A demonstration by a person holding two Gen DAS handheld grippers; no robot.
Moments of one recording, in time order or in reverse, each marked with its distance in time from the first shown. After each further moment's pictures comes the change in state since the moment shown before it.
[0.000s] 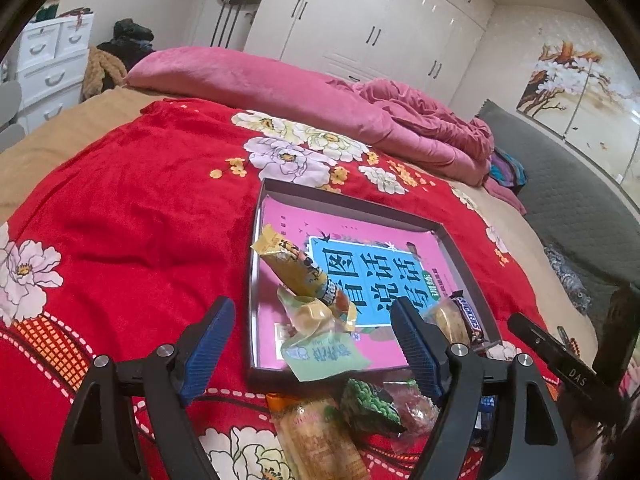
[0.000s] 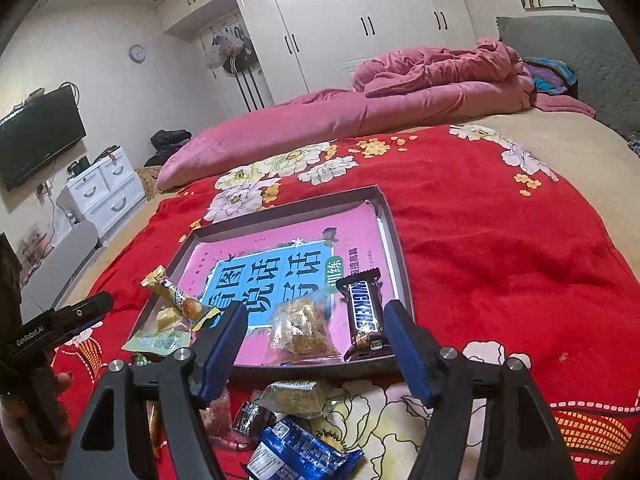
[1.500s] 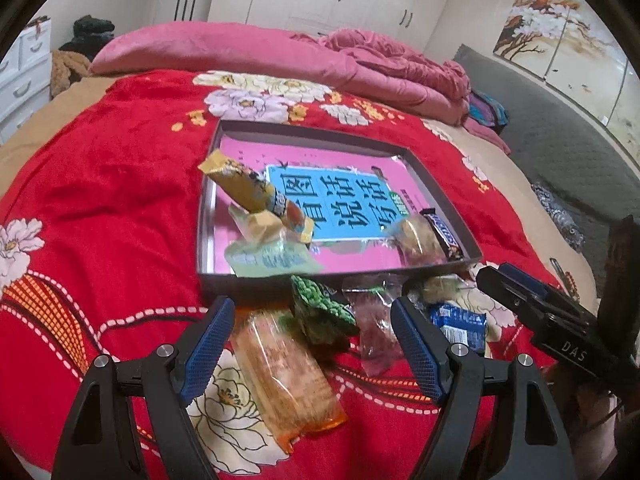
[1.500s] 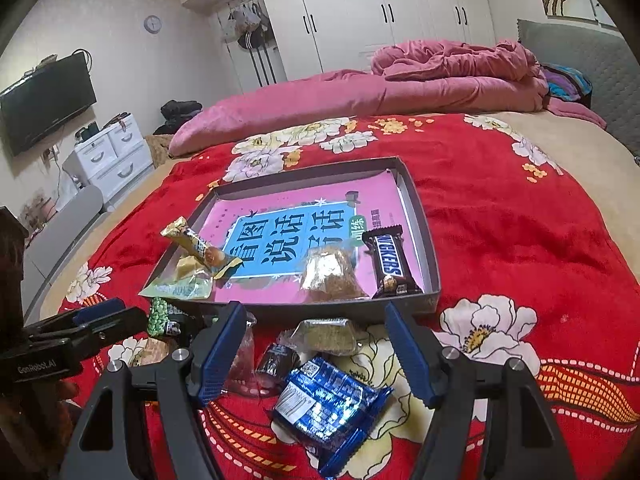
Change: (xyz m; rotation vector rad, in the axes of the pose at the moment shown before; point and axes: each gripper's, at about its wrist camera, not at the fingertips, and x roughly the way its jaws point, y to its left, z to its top) left arm -0.005 -0.034 -0.044 0.118 0.170 -0.028; right arm -0.018 0.027 -0.029 -0.070 0.083 -0.005
